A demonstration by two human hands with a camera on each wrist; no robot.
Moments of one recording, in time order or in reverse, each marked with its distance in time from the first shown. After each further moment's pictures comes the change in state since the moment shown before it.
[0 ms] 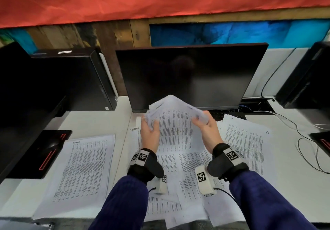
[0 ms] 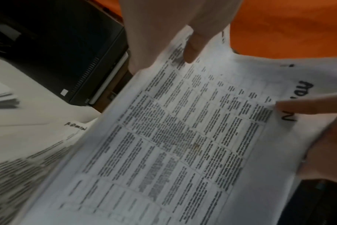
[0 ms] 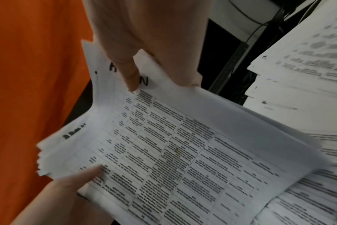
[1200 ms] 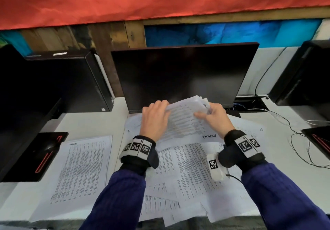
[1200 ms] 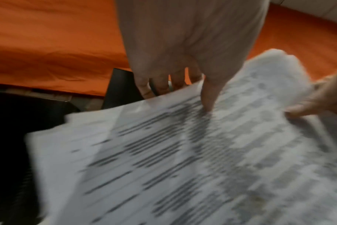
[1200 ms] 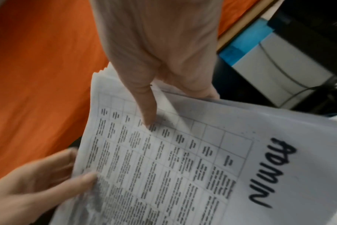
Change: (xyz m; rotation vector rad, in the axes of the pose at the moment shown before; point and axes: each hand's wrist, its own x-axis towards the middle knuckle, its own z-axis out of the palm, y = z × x) left_hand 0.007 0.048 0.008 1.016 -0.145 0.808; right_hand 0.008 -0.044 -0.031 -0.481 -0.034 -0.098
